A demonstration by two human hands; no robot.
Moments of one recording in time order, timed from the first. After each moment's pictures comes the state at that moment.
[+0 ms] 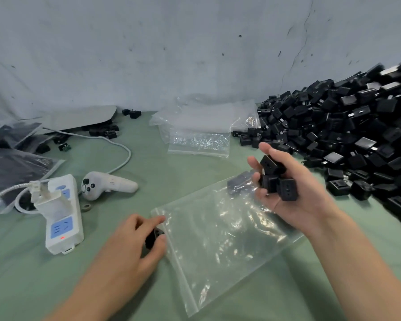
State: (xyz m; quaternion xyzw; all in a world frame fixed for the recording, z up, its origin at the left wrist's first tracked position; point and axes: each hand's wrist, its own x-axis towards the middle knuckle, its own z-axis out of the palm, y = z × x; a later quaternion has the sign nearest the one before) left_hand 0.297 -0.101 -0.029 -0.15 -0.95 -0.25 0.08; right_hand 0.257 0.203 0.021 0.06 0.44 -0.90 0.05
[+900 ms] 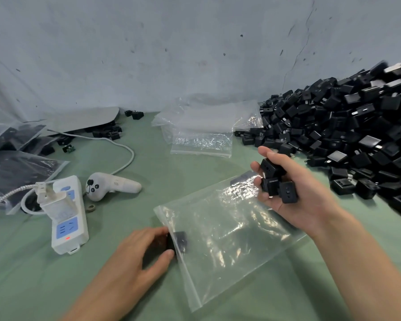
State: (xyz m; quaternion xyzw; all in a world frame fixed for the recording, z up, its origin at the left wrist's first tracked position) left_hand 0.306 -0.106 -0.031 -0.19 -0.93 -0.31 0.04; right_hand 0.254 0.203 0.015 0.05 0.48 -0.88 0.05
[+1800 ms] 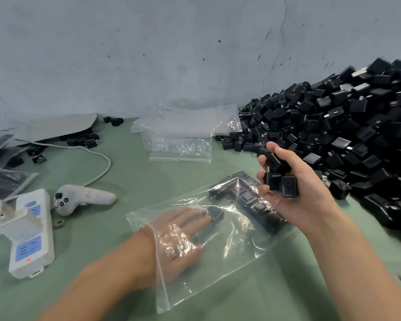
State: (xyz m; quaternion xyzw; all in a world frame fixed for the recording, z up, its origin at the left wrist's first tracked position) left_hand 0.251 -0.042 -0.021 -0.42 -0.90 -0.09 0.02; right_hand 0.253 0.242 0.017 0.09 0.42 -0.90 -0.03
